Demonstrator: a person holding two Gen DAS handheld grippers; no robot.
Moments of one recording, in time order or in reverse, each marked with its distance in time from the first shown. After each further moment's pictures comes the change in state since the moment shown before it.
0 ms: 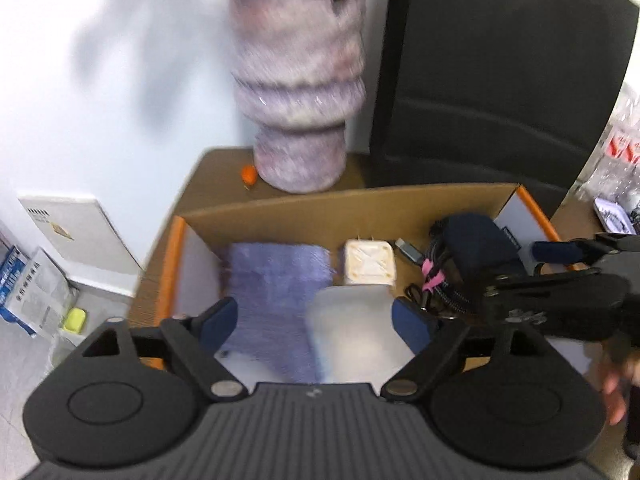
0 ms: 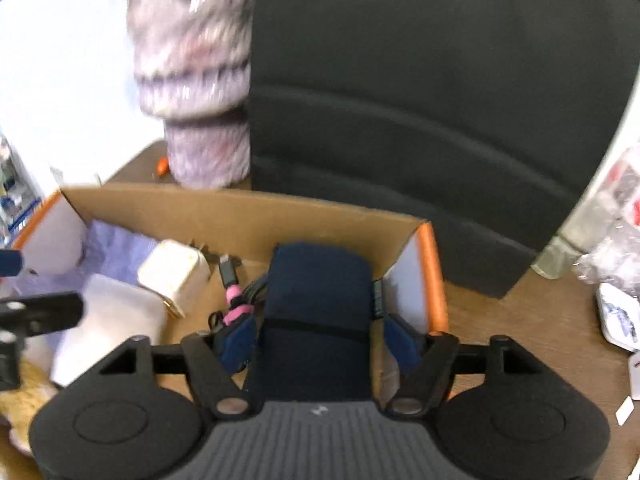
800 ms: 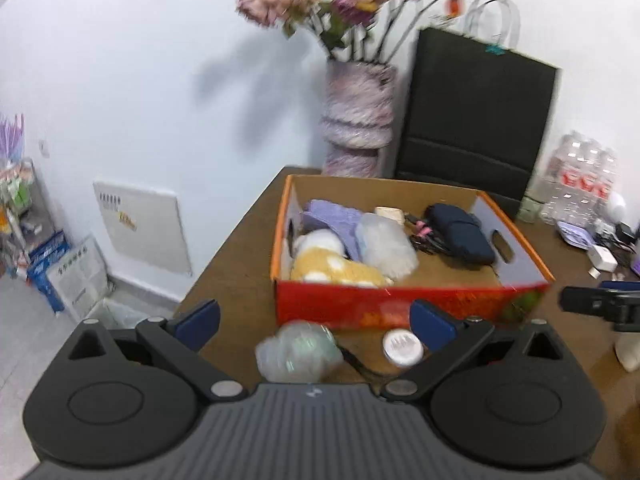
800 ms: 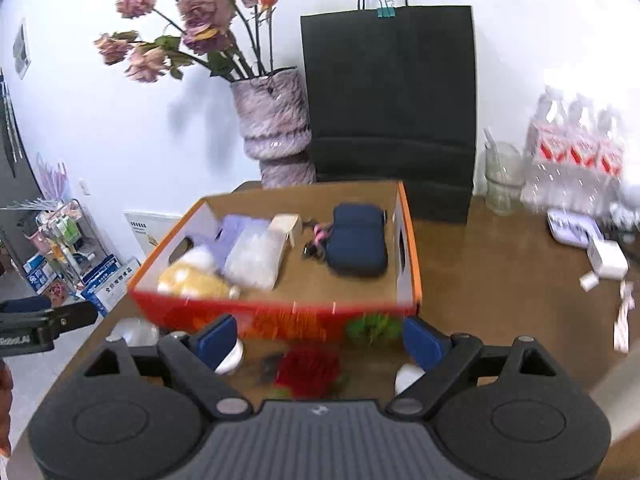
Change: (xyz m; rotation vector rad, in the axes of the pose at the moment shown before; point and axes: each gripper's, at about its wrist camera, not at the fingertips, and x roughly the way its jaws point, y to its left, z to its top) left arm -0.175 0.025 -0.180 -0.124 -0.270 0.057; right arm -0.199 -0.004 -0.160 0.109 -0.198 0.168
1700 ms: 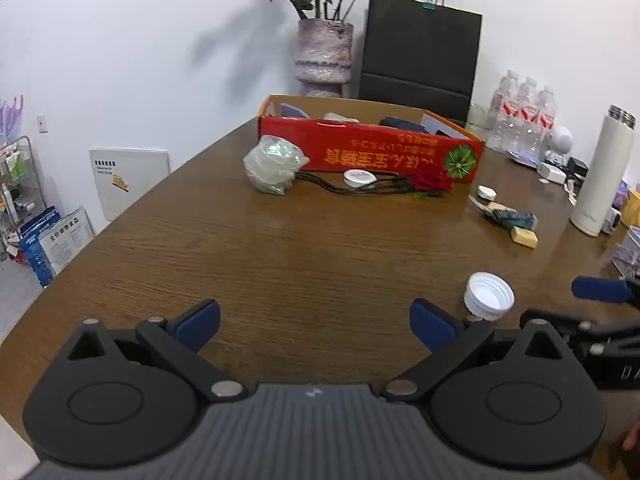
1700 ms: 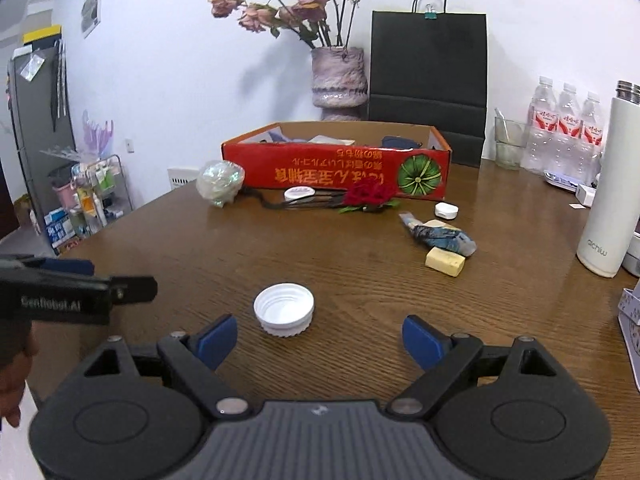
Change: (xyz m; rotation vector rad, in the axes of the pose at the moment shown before) left arm -0.084 -0.006 -0.179 0.008 -0.011 -0.055; right arm -0.088 0.052 -0.205 -0.155 -0.077 0.025
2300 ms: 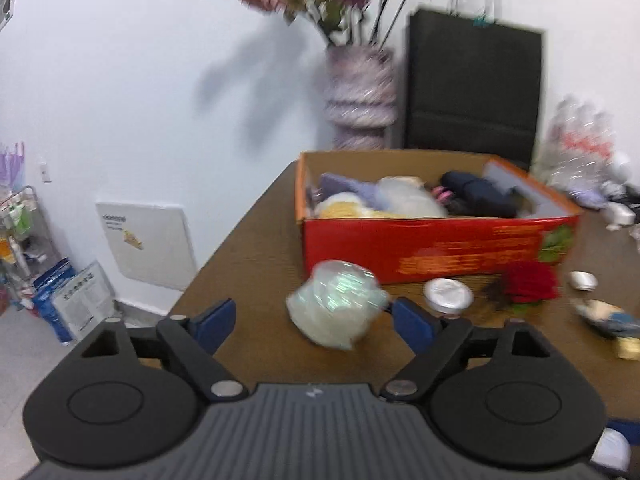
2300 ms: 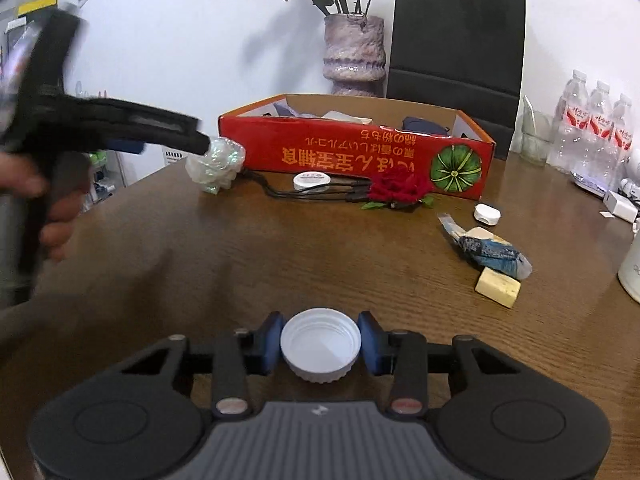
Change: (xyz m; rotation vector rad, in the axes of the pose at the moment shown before) left arm 0.120 0.036 0.116 0.058 -0.045 0.099; right arm 0.066 0.021 0.026 -0.029 0.078 -0.012
